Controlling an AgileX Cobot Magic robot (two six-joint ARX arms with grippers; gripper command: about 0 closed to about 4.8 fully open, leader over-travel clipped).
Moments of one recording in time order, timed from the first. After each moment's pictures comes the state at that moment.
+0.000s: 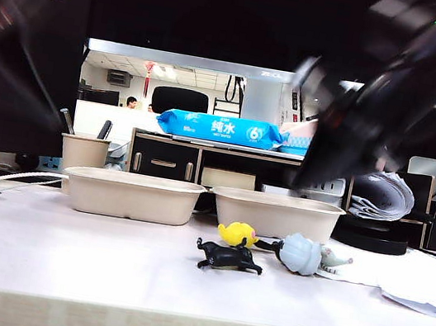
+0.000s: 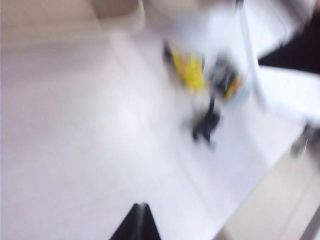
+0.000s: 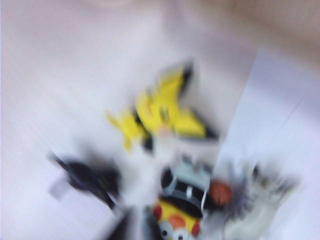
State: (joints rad) left arm -0.23 1.16 0.63 -0.23 0.61 -0.12; right arm 0.41 1.62 1.10 -0.52 -0.37 -0.10
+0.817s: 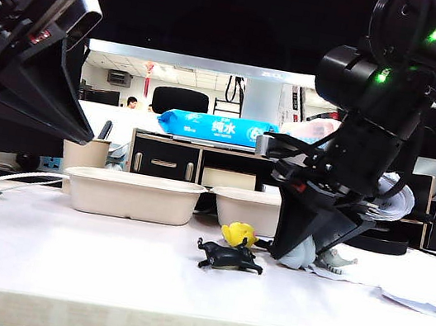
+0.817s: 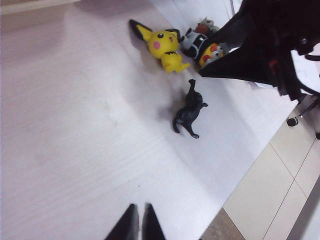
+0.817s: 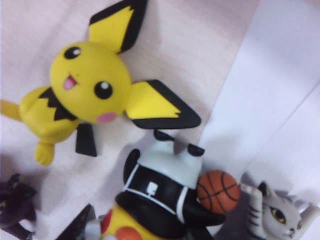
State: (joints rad) left arm -0.31 1.23 0.67 -0.22 0.60 -0.10; right arm 0.46 1.78 1.12 -0.48 -0.20 -0.16
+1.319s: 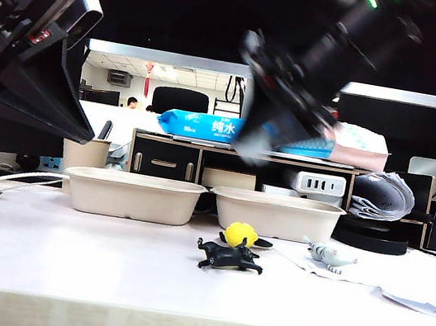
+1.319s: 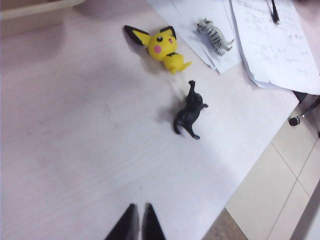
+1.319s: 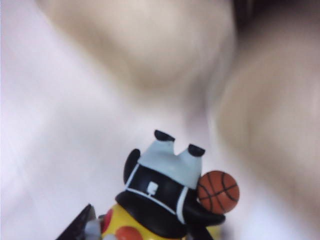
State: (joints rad) left arm -0.31 1.23 0.67 -0.21 0.60 -0.09; right arm 0.48 1.77 1.39 -0.47 -0.38 -0.11
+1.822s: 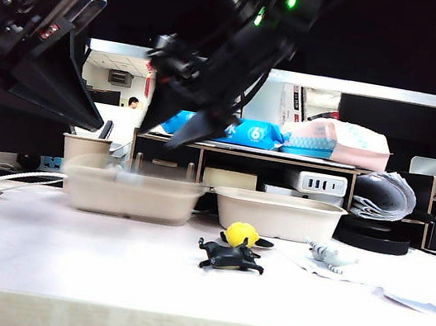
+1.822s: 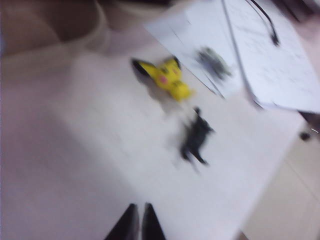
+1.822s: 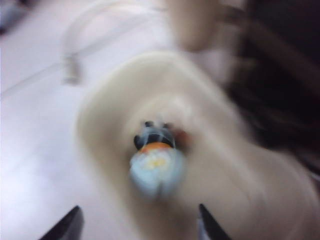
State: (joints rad) left arm -0.31 1.23 0.67 -0.11 0.56 -0.09; right arm 0.60 2.14 1.90 -0.56 -0.35 -0.08
